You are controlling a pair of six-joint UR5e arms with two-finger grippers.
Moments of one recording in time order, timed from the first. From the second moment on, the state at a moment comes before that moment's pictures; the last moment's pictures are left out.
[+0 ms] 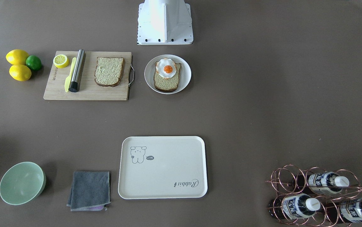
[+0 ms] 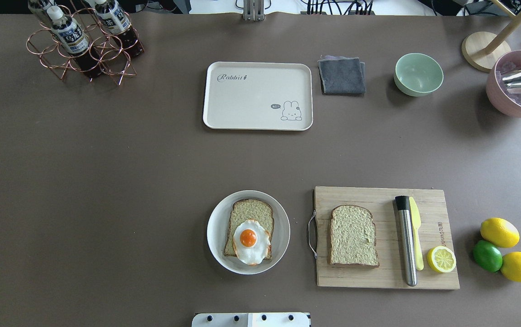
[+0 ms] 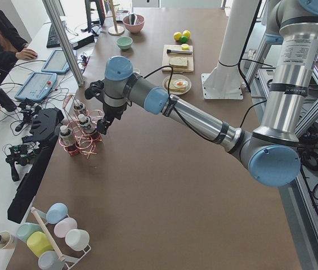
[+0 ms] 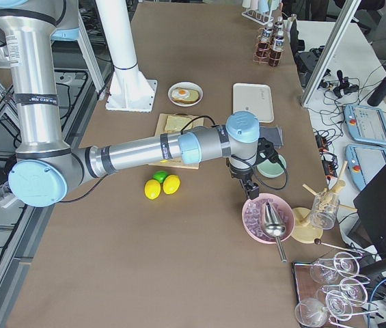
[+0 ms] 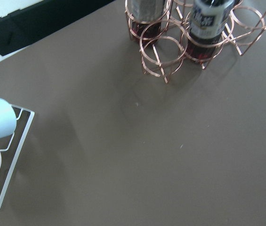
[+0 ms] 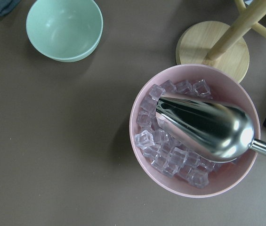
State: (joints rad) left arm -1.49 -1.75 -1.88 -1.62 -2.35 0.07; right arm 1.53 -1.50 1.75 -1.46 2.35 -0.29
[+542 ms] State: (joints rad) left arm -1.31 -1.84 -1.88 -1.71 -2.25 -0.25; right arm 1.48 -1.47 1.75 -1.38 2.39 -0.04
